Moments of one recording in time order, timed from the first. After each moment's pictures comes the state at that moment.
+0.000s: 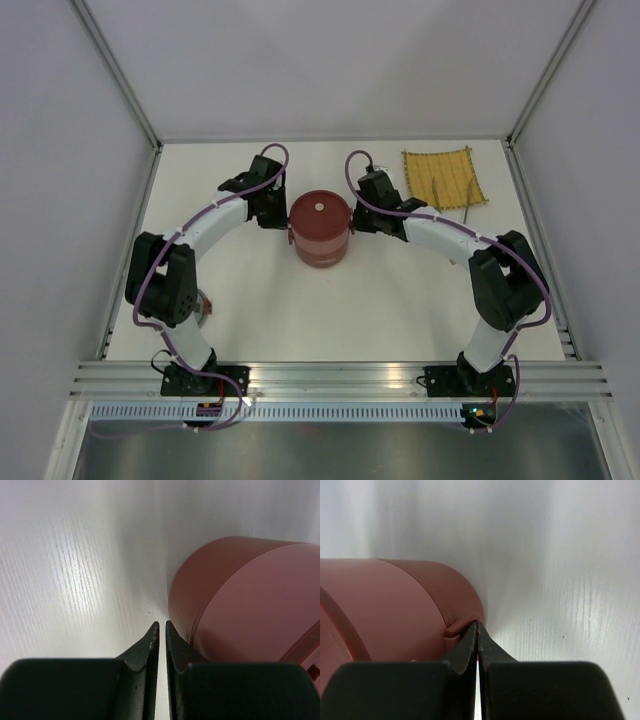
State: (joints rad) left arm -0.39 1.75 1.33 -0.59 0.03 -0.41; right arm 0.57 1.75 1.21 -0.27 0.09 0.63
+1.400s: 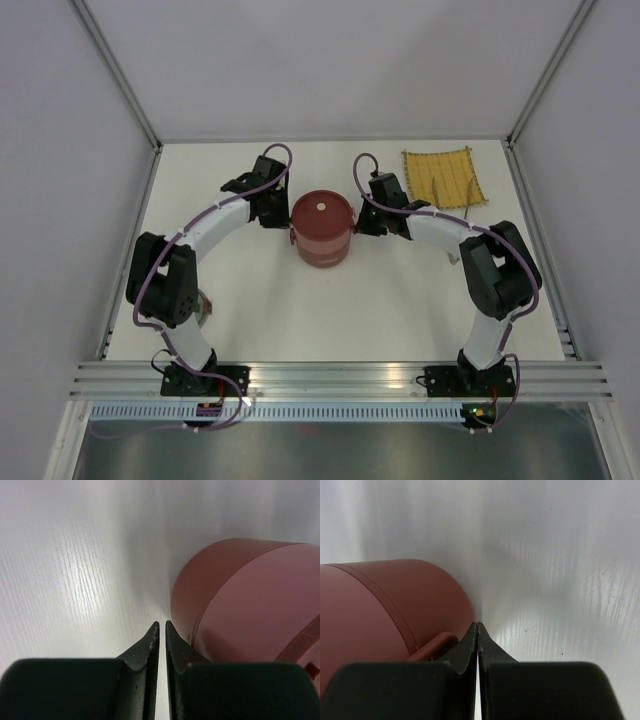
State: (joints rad) left arm -0.42 1.75 1.33 -0.58 0.00 -0.41; right arm 0.49 1.82 1.16 -0.17 -0.08 0.62
